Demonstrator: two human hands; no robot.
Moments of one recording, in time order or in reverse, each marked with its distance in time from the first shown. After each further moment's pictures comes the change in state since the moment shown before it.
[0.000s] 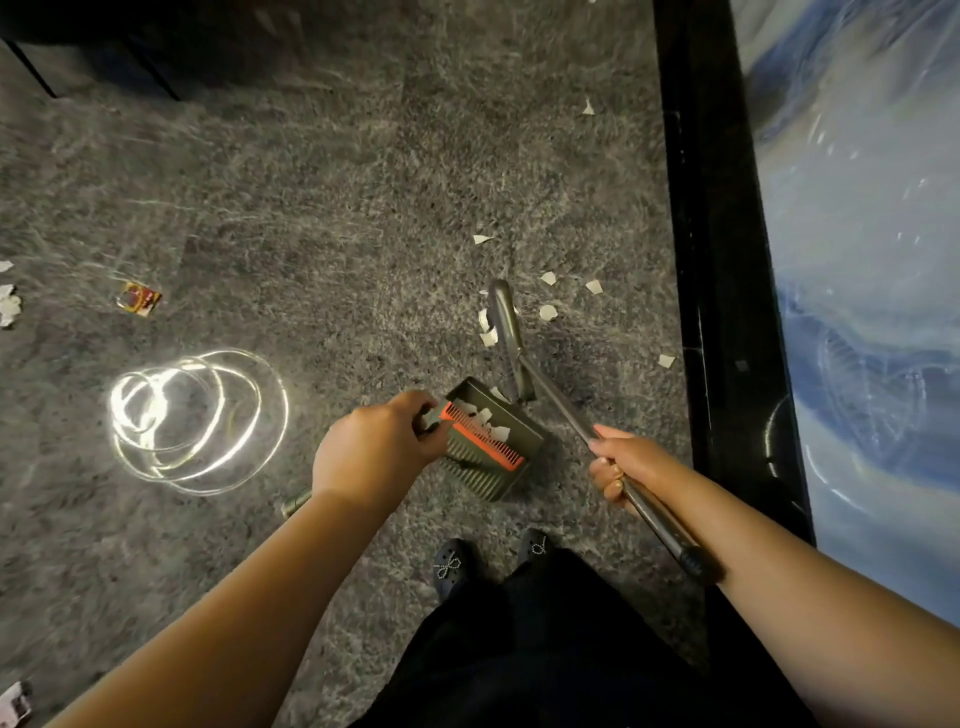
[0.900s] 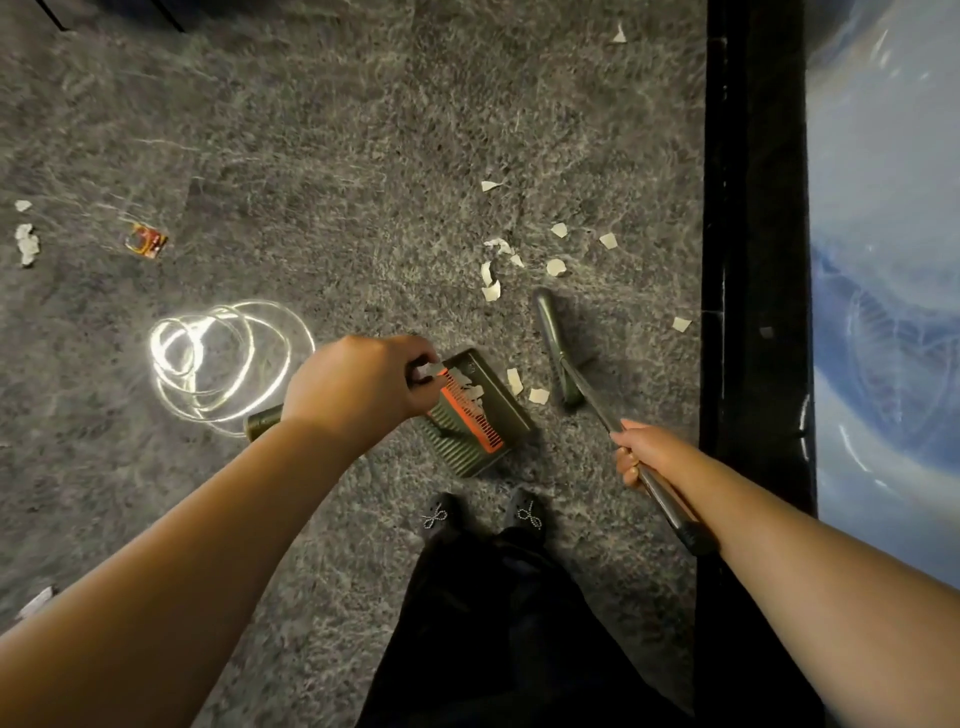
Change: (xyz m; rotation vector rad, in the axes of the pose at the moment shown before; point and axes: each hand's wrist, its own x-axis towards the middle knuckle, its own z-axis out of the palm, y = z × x) left_hand 0.006 0.057 0.020 0.181 -0.081 0.067; right_hand 0.052 0.029 -0.100 -0.121 0.068 0.147
